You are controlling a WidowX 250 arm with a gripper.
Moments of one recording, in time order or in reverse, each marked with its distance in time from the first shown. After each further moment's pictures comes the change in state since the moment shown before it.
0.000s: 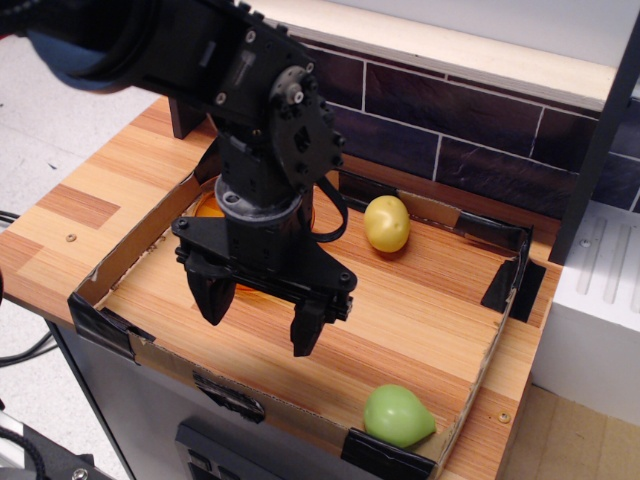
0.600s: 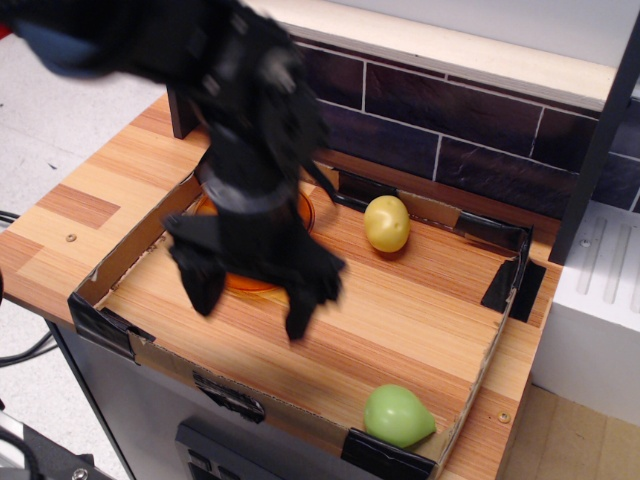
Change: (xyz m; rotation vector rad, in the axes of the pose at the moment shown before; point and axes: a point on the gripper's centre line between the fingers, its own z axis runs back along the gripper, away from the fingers) arm 0.012 0.020 0.012 -0.038 -0.014 0.116
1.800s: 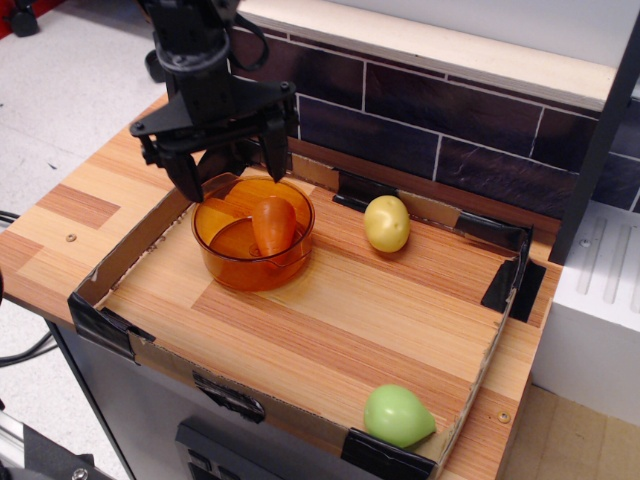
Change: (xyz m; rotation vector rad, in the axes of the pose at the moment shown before) arm 0.085 0.032 -0.008 -0.073 -0.091 0.520
